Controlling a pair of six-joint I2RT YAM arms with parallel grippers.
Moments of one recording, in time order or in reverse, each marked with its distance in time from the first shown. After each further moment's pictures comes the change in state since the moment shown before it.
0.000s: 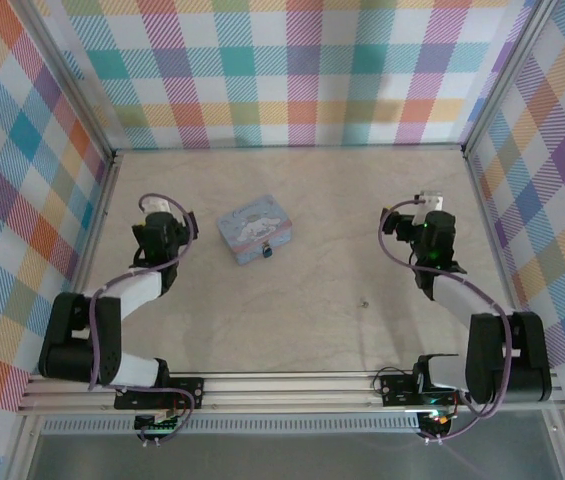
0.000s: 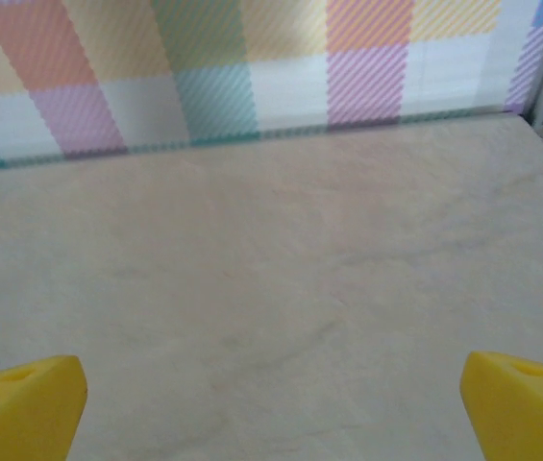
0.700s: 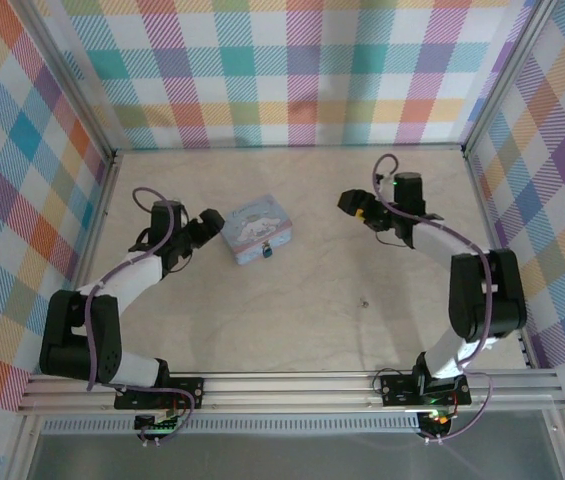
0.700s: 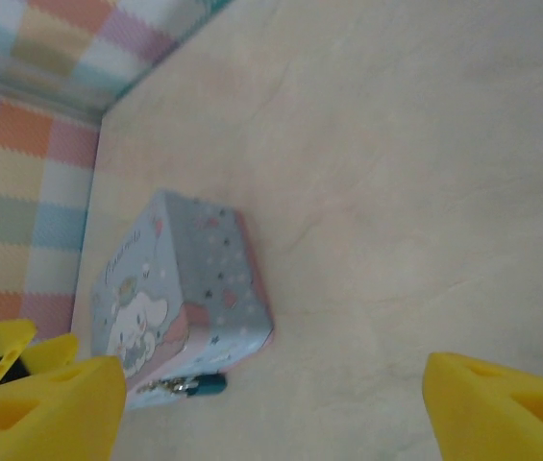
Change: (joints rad) left arm -0.045 0.054 0.148 -0.385 0.570 -0.597; right arm 0.138 0.410 0.451 -0.380 -0.591 0.489
